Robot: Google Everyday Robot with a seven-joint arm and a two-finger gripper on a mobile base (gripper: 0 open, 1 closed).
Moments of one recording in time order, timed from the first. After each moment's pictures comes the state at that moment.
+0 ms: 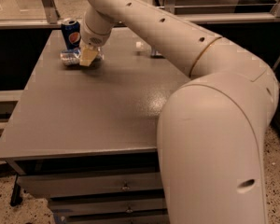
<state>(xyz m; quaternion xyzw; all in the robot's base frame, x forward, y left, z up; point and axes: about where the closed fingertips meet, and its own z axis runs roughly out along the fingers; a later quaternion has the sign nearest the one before) 0.740 0.181 0.862 -0.73 0.60 0.03 0.32</state>
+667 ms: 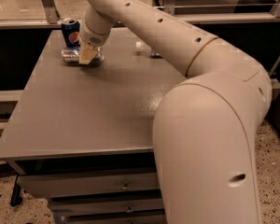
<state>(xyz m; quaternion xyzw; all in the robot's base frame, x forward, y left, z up) 0.745 0.184 0.858 -0.73 0.60 0.03 0.32</state>
